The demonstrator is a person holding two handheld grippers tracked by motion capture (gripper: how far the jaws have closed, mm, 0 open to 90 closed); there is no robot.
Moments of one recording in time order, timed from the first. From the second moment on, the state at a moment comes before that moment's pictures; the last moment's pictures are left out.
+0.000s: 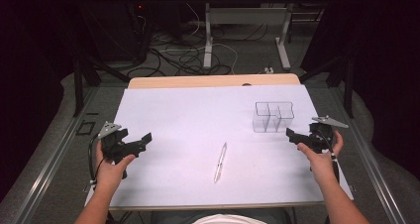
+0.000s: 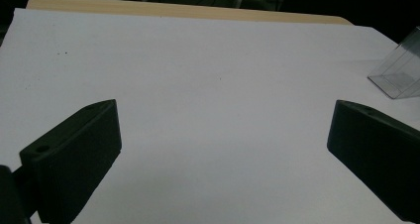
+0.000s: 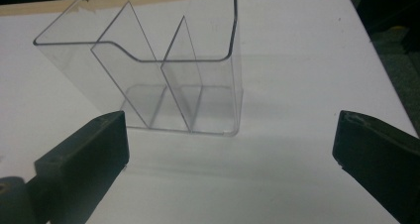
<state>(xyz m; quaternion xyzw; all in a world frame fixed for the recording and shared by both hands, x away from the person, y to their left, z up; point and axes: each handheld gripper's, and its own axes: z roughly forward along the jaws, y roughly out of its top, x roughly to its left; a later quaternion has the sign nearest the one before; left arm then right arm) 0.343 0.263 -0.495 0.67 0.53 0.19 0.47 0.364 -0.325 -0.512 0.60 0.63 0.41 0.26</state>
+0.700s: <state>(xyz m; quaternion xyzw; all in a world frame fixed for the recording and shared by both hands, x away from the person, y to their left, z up) 0.333 0.267 -0.494 0.67 0.53 0.21 0.47 0.379 -0.329 -0.494 0.58 0.62 0.39 0.36</state>
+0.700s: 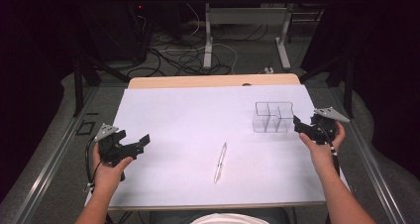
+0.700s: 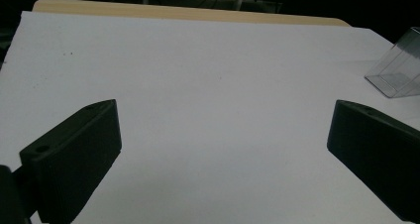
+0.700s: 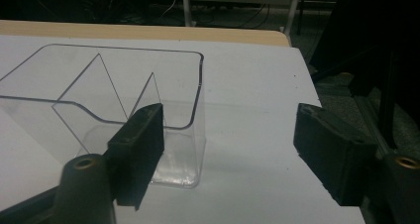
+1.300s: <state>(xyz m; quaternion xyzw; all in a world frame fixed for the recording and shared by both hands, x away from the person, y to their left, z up) 0.326 0.271 -0.497 0.67 0.54 0.22 0.46 0.409 -0.323 -0.479 0.57 0.65 0.36 0.35</state>
